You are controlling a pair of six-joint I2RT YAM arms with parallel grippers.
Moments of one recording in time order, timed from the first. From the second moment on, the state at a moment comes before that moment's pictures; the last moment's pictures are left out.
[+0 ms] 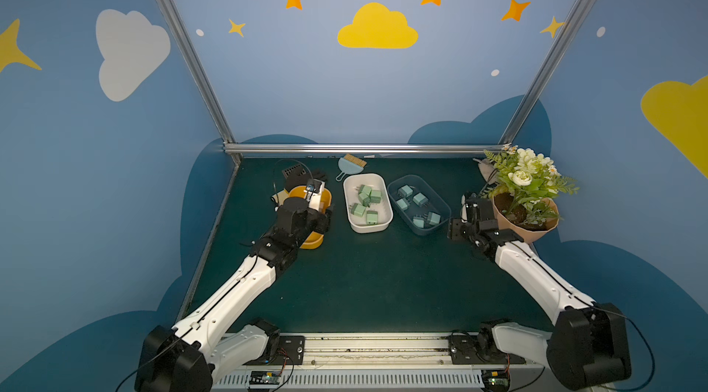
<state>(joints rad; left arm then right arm) -0.38 1.04 0.69 -0.03 -0.14 0.01 0.23 1.19 0.67 -0.28 0.23 0.17</state>
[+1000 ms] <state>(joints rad) 0.06 1.56 0.35 0.87 0.15 -0.01 0.09 1.55 0.36 0.80 0.16 -0.01</state>
